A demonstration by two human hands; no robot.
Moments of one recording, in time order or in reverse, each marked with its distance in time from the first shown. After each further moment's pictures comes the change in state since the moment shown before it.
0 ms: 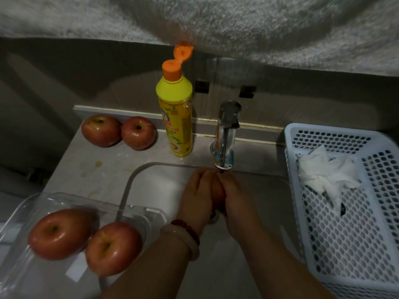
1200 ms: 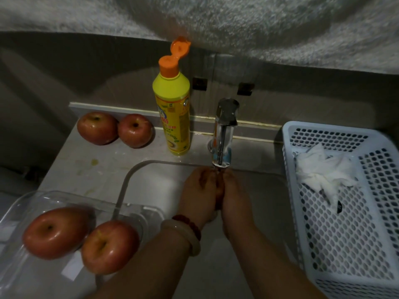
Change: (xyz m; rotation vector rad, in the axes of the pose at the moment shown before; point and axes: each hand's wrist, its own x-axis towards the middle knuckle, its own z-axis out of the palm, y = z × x) left_hand 0.006 0.001 0.007 0.258 -0.004 0.034; right_hand -0.005 -0.001 0.007 0.013 0.154 -0.045
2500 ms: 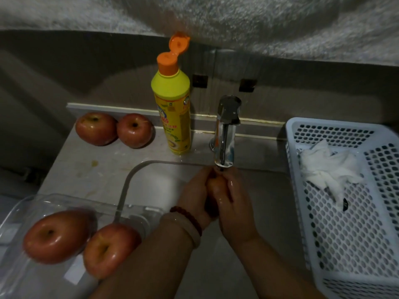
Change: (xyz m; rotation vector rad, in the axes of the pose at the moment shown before) left_hand 0.008 0.009 -0.006 -0.751 -0.291 -0.614; right_hand 0.000 0.026 -0.013 -0.372 -0.148 -0.659
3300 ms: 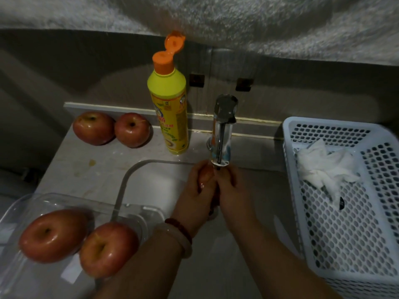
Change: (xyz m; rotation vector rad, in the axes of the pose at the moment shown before) left_hand -0.009 -0.016 -0.014 0.492 0.037 0.514; right_hand 0.024 -0.022 -0.005 0.221 0.053 0.420
